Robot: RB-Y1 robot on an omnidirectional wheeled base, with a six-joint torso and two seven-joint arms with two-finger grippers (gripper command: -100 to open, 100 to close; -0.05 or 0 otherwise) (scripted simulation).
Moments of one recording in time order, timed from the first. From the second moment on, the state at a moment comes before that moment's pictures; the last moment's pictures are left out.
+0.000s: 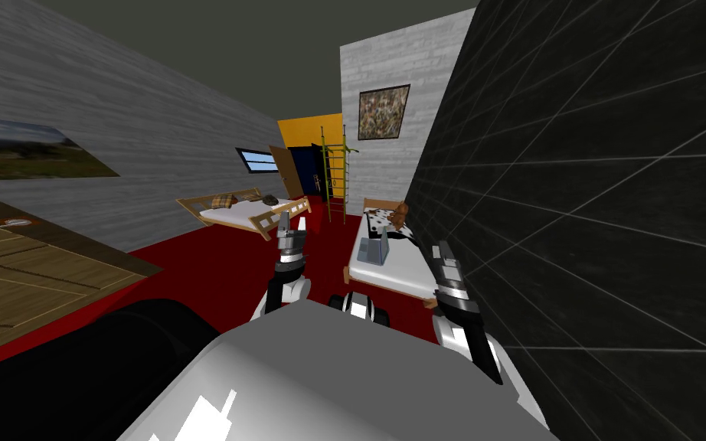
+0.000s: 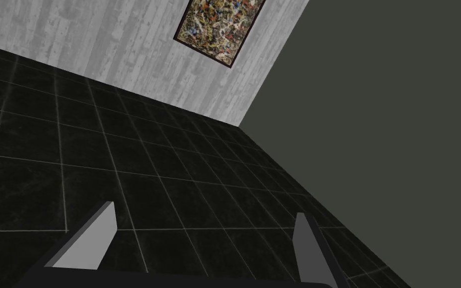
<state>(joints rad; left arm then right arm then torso) 0.53 -0.02 0.02 -2.30 0.10 -0.64 -0.13 0.43 -0.18 -0.05 -2.06 0.08 -0.51 0.12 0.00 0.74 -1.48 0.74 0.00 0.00</state>
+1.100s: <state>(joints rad) 0.53 -0.02 0.02 -2.30 0.10 -0.64 -0.13 0.34 -0.22 -0.10 -1.85 0.14 -0.53 0.43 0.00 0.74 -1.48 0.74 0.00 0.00</state>
